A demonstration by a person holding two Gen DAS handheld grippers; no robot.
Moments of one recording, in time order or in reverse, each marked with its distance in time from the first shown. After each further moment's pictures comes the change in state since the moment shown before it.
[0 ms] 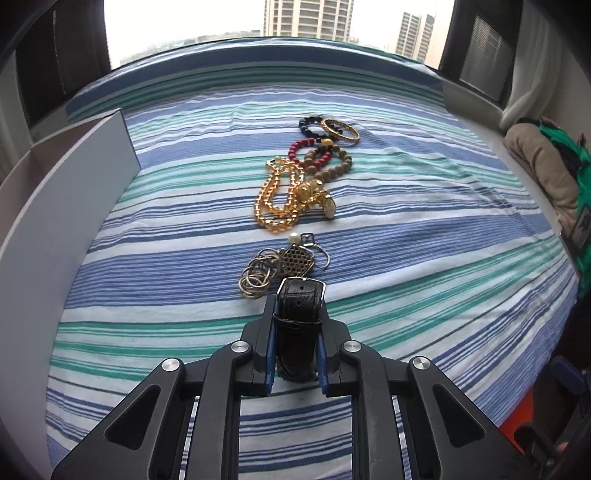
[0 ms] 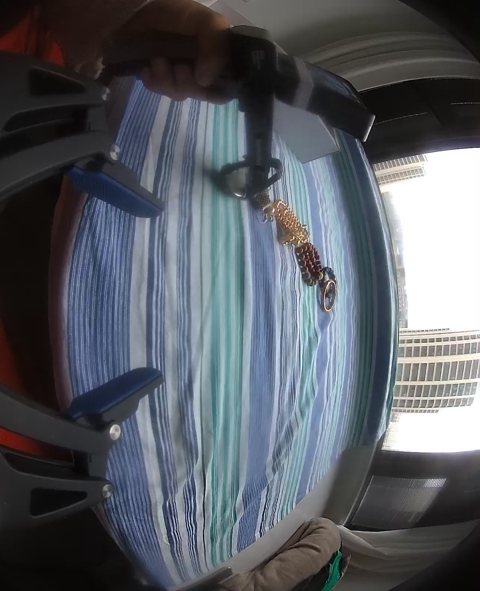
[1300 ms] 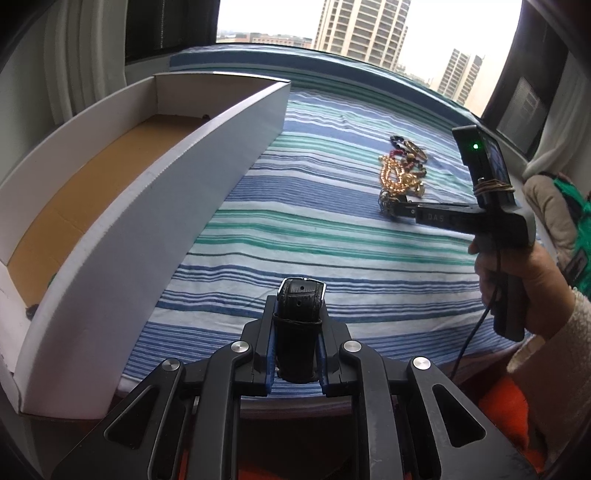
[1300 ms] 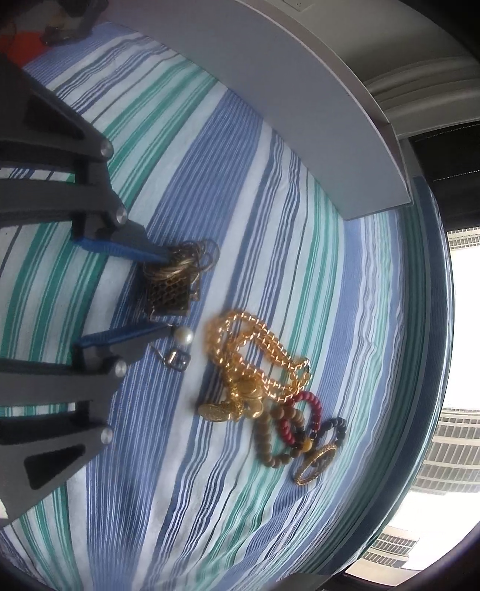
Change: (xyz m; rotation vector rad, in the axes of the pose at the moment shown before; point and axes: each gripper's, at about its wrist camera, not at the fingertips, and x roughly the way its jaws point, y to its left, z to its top) left arm -0.105 0.131 -0.107 -0.208 -0.048 0.045; right arm 0.184 0.142 0.112 -0.257 0.209 0.146
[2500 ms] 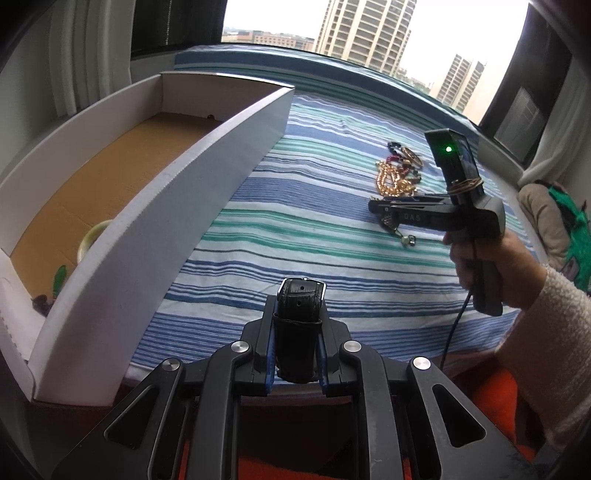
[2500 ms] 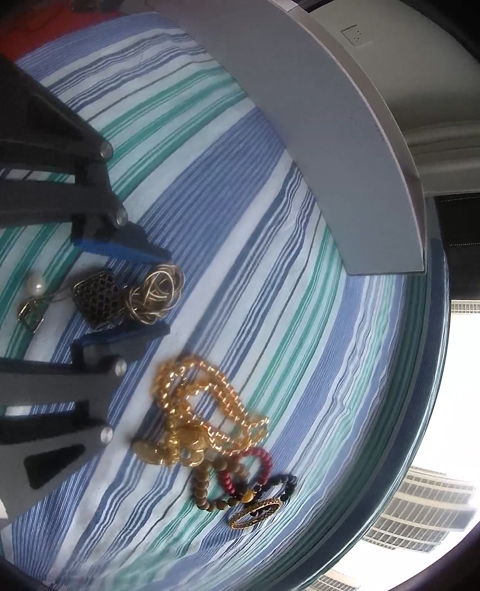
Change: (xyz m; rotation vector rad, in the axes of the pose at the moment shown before) left arm -0.018 0.009 0.000 -0.034 0.004 -0.028; right arm 0.017 0.017 0.016 -0.179 -0.003 0.118
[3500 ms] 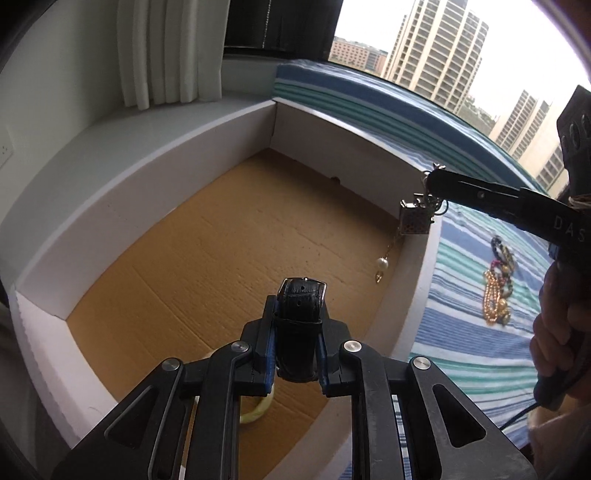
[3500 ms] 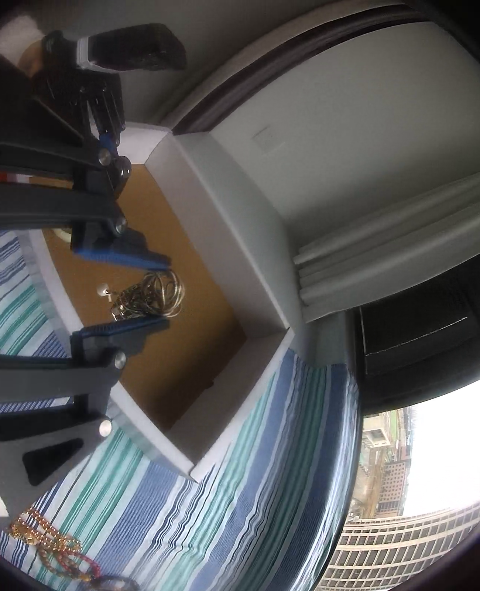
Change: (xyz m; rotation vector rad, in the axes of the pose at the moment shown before) left arm 0.029 0.137 0.132 -0.210 -0.009 0.213; right arm -0.036 0.146 0.185 -0.034 -0.162 0.394
